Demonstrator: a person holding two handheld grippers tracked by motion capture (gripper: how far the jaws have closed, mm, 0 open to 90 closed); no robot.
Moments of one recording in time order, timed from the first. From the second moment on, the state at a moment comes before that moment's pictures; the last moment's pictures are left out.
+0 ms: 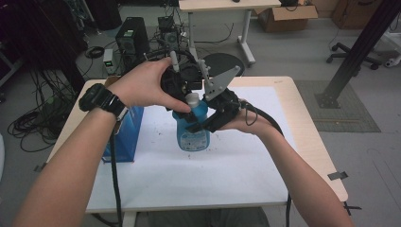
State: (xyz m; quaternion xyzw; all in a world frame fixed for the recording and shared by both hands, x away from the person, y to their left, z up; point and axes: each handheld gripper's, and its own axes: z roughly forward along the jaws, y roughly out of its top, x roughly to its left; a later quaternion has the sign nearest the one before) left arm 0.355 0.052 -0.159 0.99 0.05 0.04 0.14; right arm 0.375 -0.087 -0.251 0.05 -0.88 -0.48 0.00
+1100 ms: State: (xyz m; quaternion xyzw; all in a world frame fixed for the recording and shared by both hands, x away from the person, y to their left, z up) left arm 0.397 0.164 -0.075 0.83 0.53 0.14 0.11; right arm 0.398 -0.197 -0.297 -0.04 -0.99 -0.14 -0.06
